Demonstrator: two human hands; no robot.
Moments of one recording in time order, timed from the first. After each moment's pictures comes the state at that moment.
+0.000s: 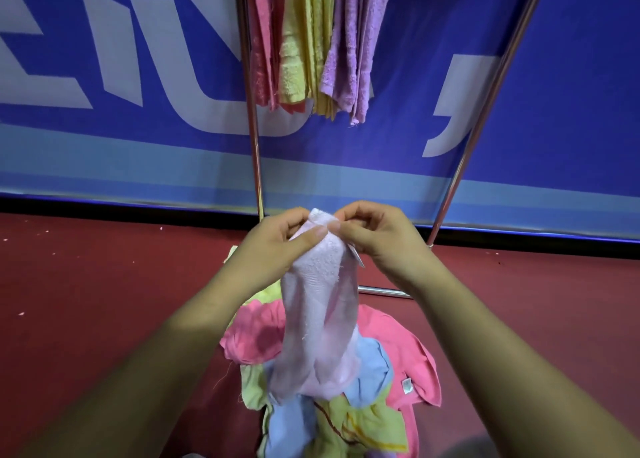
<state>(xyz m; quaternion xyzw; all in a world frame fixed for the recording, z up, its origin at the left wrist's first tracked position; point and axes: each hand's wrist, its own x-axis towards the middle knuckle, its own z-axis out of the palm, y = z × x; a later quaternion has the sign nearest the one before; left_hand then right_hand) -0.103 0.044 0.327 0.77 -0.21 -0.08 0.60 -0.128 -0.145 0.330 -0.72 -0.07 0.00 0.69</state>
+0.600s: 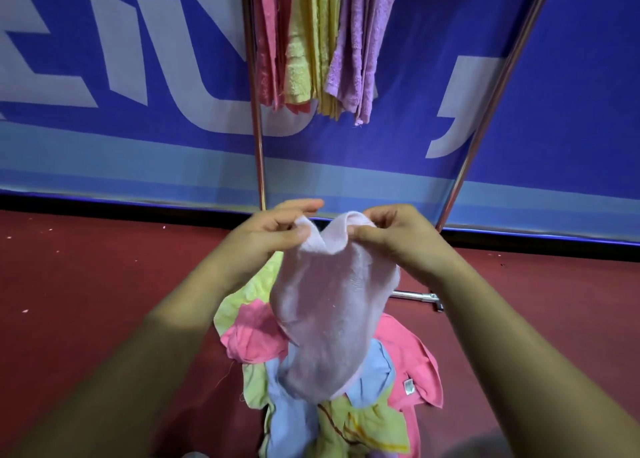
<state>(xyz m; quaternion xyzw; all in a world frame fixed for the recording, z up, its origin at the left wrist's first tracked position) -0.090 0.071 0.325 0.71 -0.24 -0.15 0.64 -0.133 -0.162 0.343 -0.82 -0.03 0.04 0.57</state>
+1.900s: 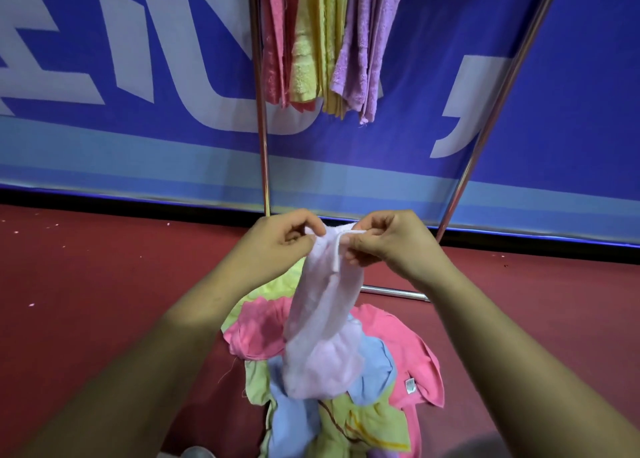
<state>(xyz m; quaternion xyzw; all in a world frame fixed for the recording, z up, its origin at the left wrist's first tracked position) -0.094 0.062 0.315 0.84 -0.24 -0.04 0.48 -0.134 -0.149 0.331 -0.79 -0.01 0.00 0.62</state>
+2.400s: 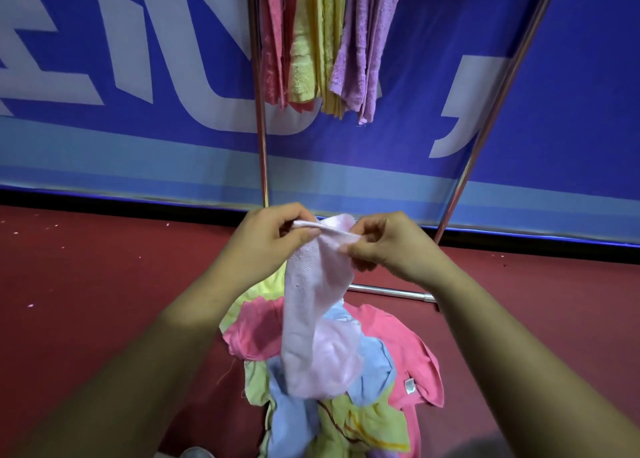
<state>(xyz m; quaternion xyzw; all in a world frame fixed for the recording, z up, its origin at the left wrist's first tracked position) -0.098 0.066 0.327 0.84 -0.26 0.05 0.47 -0.128 -0.158 0.328 -0.85 -0.06 0.04 0.52</state>
